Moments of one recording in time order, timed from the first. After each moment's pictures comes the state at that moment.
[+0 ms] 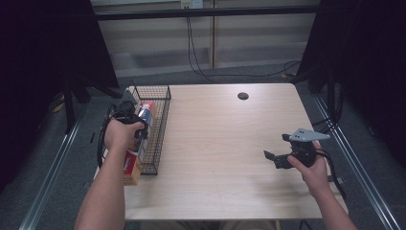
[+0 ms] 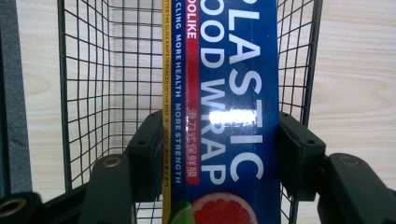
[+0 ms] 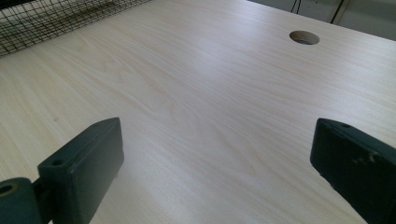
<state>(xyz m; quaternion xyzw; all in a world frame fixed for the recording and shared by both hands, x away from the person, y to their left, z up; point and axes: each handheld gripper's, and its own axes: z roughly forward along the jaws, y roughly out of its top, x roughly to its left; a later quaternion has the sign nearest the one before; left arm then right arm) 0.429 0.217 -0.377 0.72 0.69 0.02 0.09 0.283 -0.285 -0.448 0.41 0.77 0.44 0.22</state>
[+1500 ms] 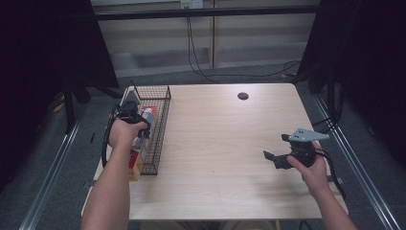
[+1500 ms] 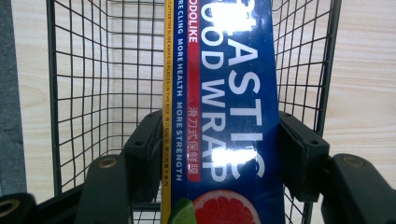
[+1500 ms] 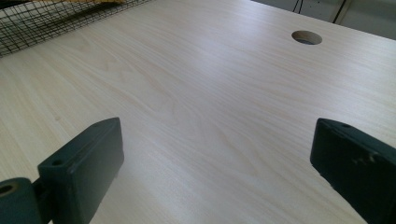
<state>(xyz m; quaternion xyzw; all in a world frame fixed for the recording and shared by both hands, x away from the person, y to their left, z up) 0.440 0.212 -0.390 0.72 0.69 0.03 0.09 0.284 -0.284 -0.448 0.41 0.77 0.44 0.22</state>
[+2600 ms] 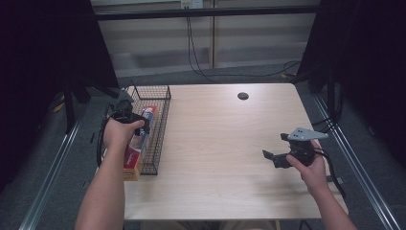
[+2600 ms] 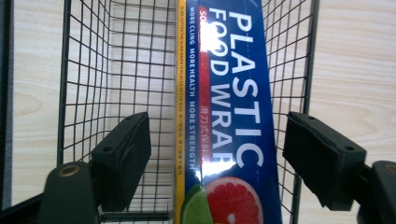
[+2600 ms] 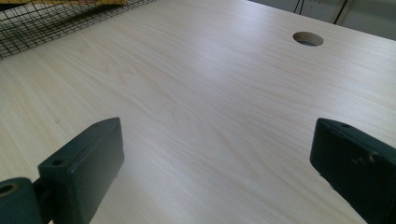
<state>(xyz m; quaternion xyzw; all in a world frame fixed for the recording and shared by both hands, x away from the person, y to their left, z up) 0.433 0.227 -0.380 0.70 0.69 0.03 0.14 0.287 -0.282 -0.448 0.41 0.77 0.44 0.22</state>
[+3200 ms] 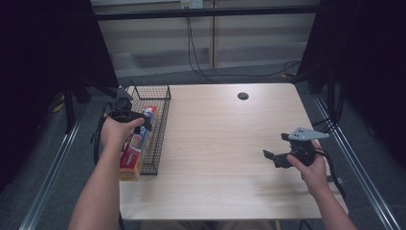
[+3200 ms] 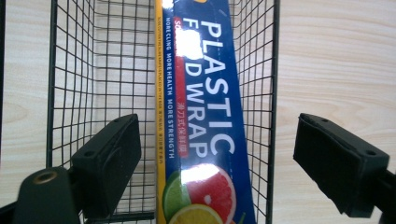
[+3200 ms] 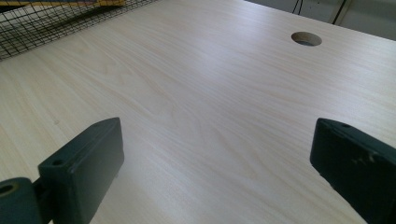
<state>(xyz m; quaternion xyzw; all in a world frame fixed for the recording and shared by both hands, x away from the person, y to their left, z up) 0.427 0.227 -0.366 0.72 0.68 0.02 0.18 0.286 -0.284 -0.448 0.41 0.77 0.44 0.22</state>
